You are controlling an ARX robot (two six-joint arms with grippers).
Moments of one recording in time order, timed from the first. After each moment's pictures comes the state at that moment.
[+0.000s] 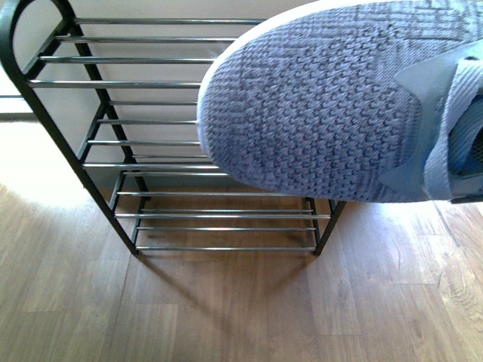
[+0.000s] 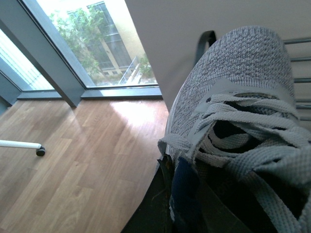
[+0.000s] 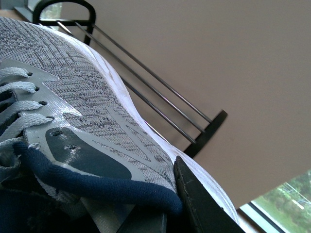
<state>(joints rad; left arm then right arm) -0.28 0.87 0.26 0.38 -0.65 0.12 0.06 0.63 0.20 0.33 -0.46 -0.54</state>
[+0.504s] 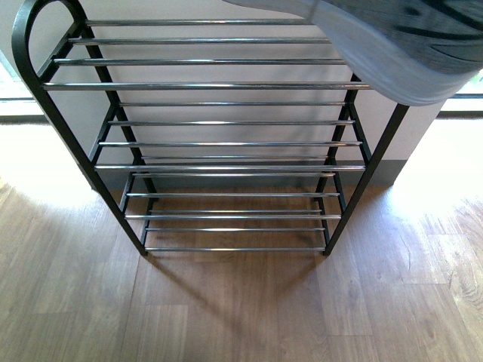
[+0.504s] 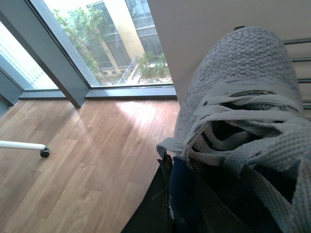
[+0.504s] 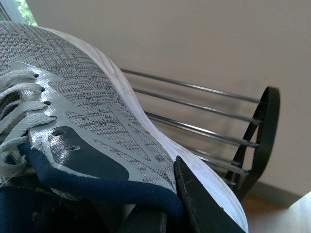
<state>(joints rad) -0.28 0.87 0.26 0.38 -0.63 0.12 0.36 1.29 0.77 0.20 -0.05 0.13</state>
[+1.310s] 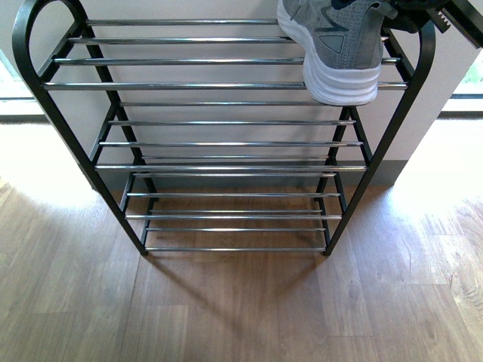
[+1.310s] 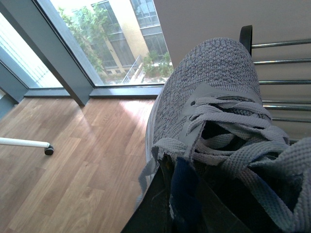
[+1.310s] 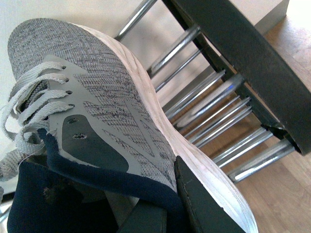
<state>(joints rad) -0.28 0.87 0.26 0.38 -0.64 0.12 0.31 1.99 1.46 -0.21 0.24 0.98</state>
